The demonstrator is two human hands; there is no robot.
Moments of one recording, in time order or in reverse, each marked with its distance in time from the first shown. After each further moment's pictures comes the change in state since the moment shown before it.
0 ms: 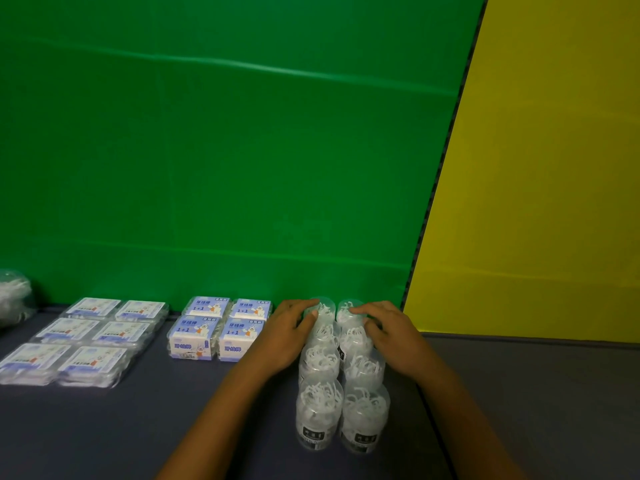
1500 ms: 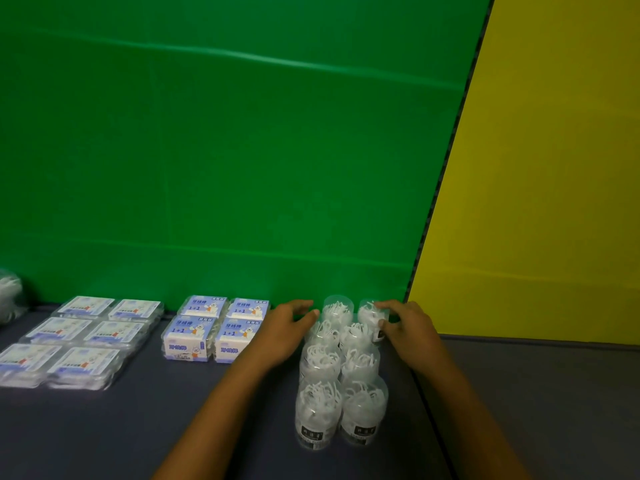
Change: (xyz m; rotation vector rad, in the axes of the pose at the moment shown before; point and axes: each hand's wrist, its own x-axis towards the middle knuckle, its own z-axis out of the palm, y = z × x) left_hand 0.007 0.018 -0.006 -0.122 -0.022 -0.188; right_hand 0.012 0.031 -0.004 -0.083 0.129 0.193
